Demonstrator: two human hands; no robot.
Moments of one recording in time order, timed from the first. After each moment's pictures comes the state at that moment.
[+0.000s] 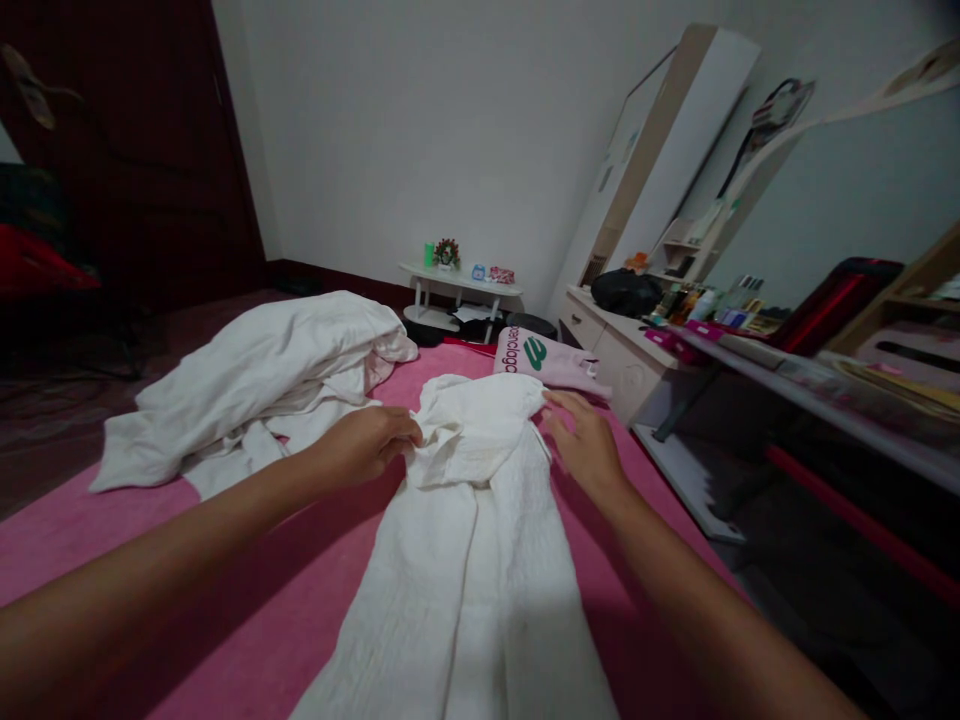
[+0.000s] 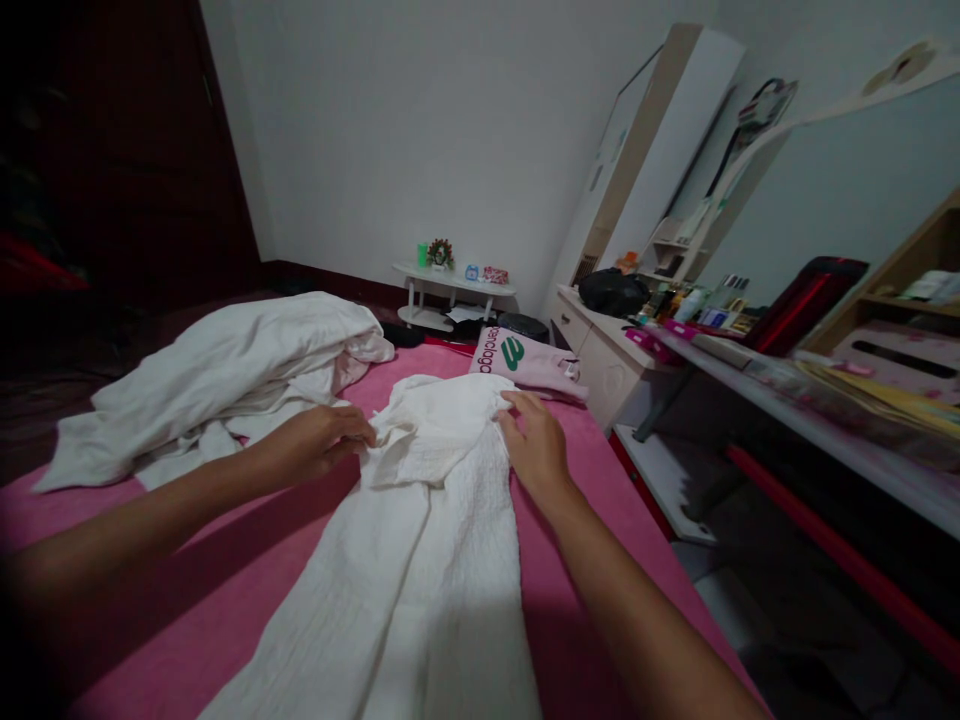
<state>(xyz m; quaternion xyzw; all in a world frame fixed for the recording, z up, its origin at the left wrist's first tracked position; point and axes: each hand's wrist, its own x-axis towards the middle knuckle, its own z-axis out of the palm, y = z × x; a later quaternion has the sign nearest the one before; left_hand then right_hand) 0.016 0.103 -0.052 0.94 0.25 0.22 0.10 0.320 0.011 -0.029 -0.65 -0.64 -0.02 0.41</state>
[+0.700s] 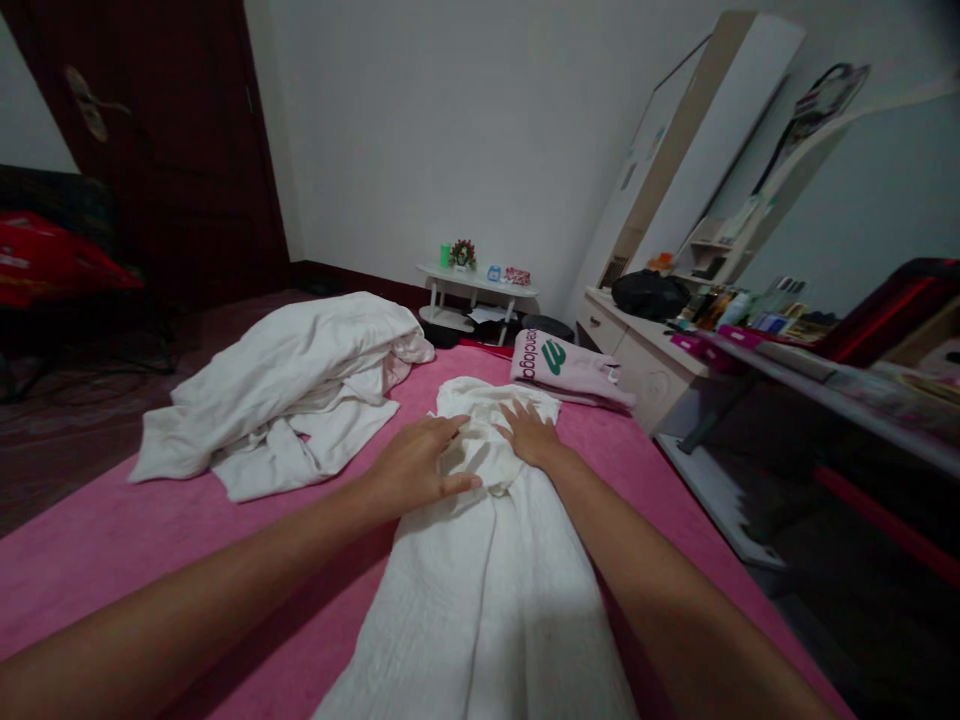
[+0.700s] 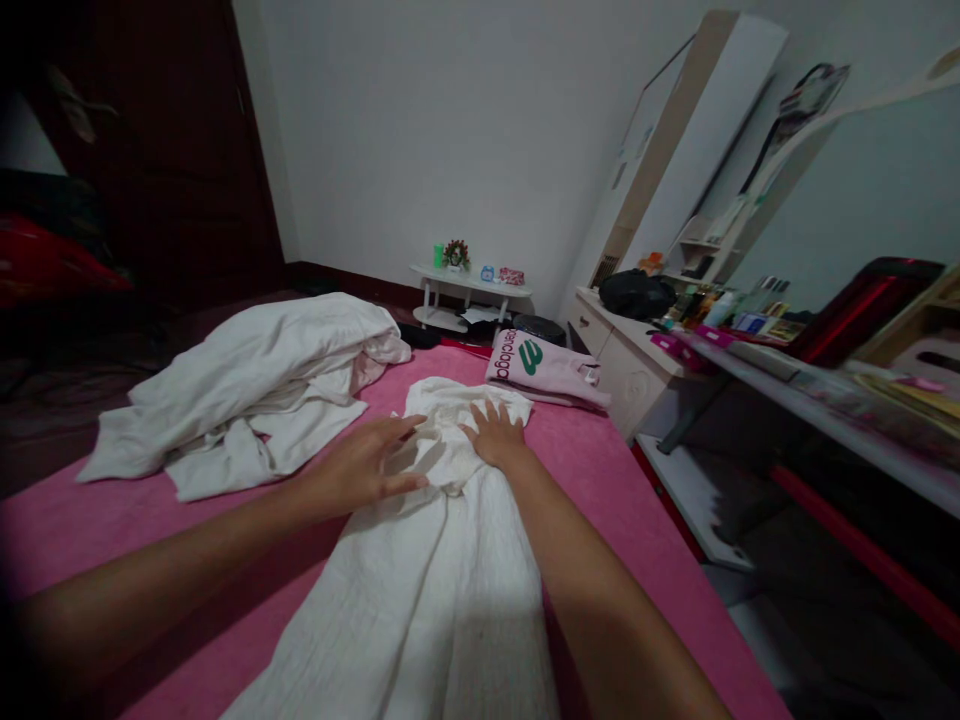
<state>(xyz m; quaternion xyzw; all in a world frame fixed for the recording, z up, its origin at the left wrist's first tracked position) 0.054 0.078 -0.065 0.89 0.32 0.30 0.15 0.303 0.113 -0.099 -0.73 -0.68 0.06 -0.03</state>
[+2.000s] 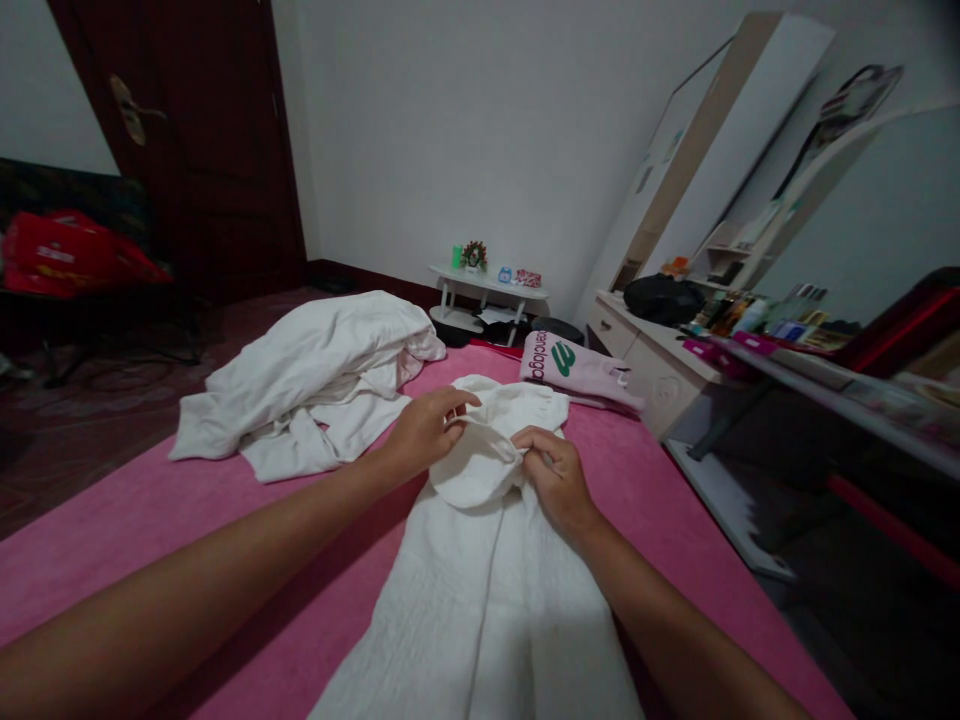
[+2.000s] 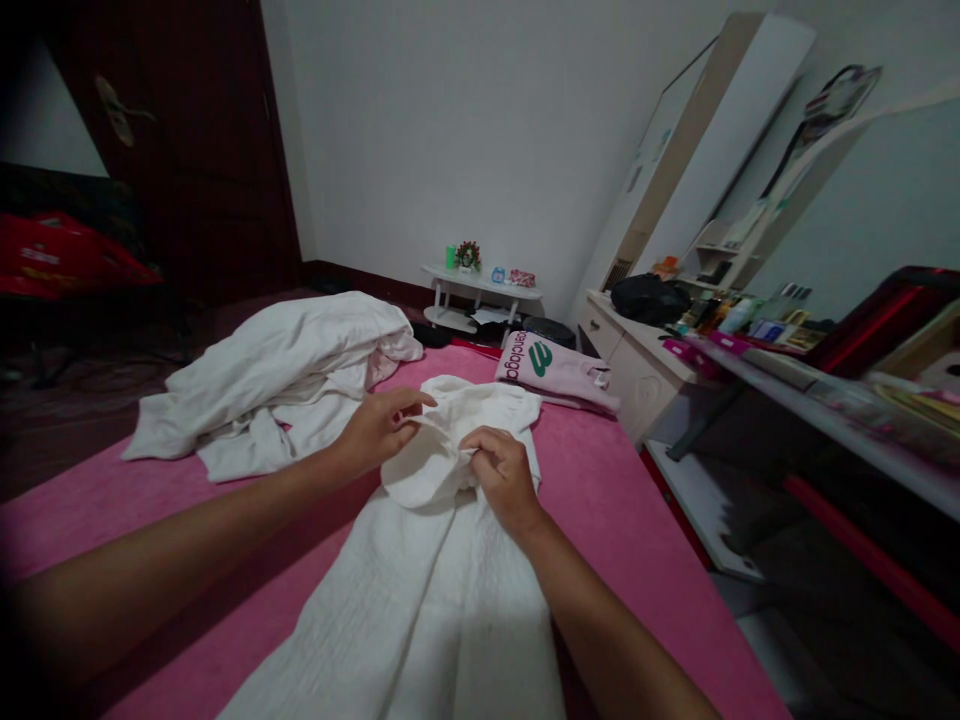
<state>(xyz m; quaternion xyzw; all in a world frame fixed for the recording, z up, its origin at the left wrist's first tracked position) 0.055 0.099 -0.062 0.85 0.31 0.40 0.15 0.259 0.017 -0.069 -0.44 -0.70 0.19 0.52</state>
